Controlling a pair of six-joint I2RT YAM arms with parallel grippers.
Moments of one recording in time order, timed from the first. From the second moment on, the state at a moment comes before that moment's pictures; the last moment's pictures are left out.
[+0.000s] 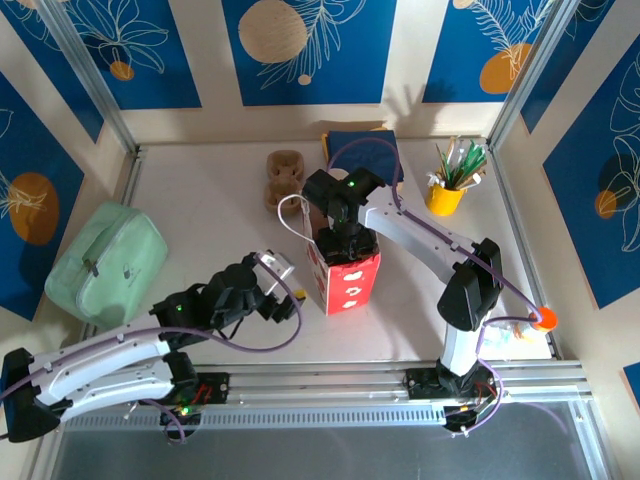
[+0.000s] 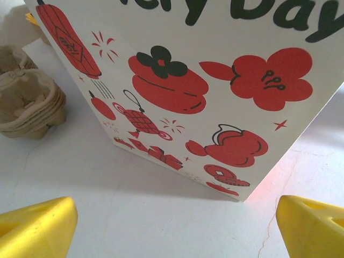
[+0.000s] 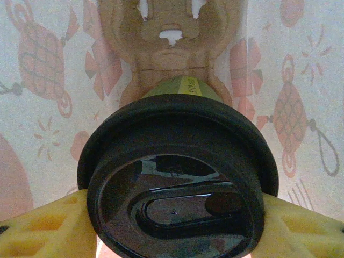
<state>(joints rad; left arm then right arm) -1.05 0.84 0.67 -0.35 -0.25 -0.05 0.79 1.81 1.78 -1.48 0.01 0.54</state>
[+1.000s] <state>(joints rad) -1.05 0.83 0.66 -0.35 -0.26 -0.05 0.79 1.81 1.78 -1.49 -0.05 0.54</state>
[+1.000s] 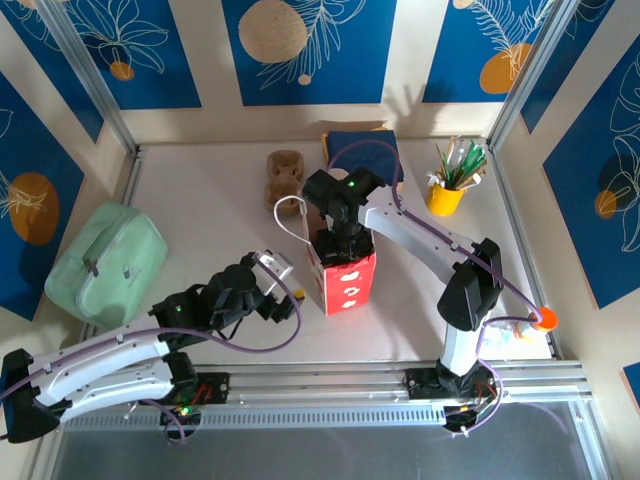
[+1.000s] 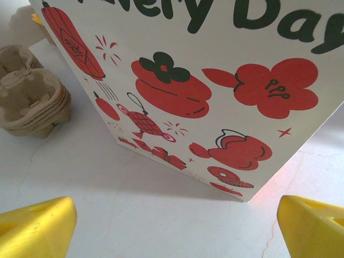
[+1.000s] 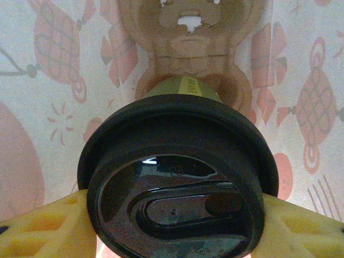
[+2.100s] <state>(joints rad) -1.05 0.83 0.66 -0.35 -0.27 -0.05 0.79 1.81 1.77 -1.49 -0.08 0.54</state>
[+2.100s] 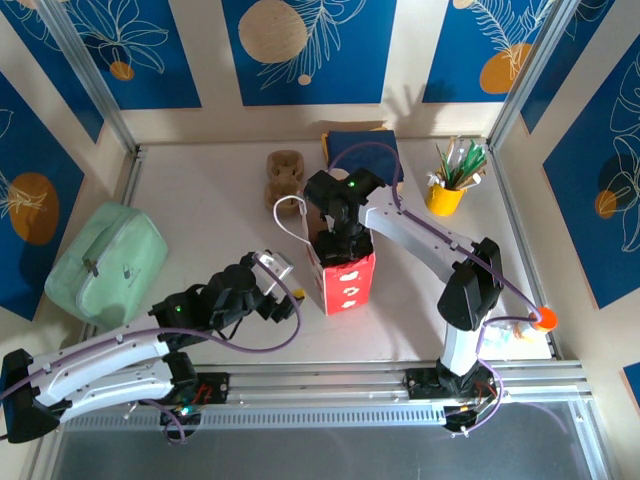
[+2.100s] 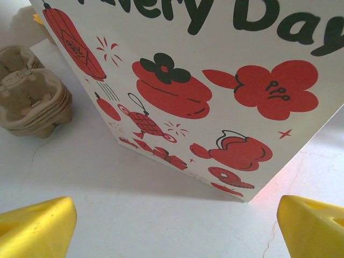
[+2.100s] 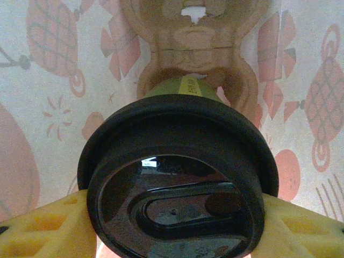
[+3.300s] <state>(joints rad) -1.05 0.83 0.66 -0.35 -0.27 -0.06 0.79 1.81 1.77 -1.51 -0.05 0.54</state>
